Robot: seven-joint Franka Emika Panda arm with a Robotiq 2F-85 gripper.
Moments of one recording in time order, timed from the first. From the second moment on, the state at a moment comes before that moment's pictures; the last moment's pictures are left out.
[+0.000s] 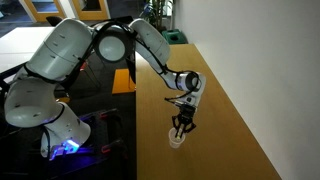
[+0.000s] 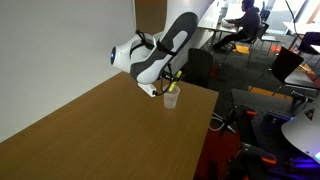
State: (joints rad) arm 0.15 0.90 -0.26 -1.57 -0.52 1.69 2.37
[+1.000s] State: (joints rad) arm 0.16 0.93 -0.26 -1.51 -0.52 1.68 2.36
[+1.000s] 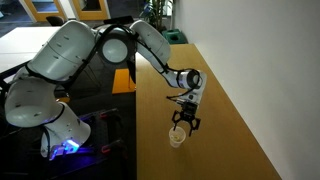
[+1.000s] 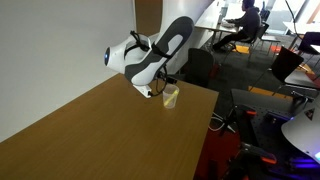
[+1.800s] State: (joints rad) arm 0.21 0.55 -0.23 -1.83 -0.61 1.67 2.60
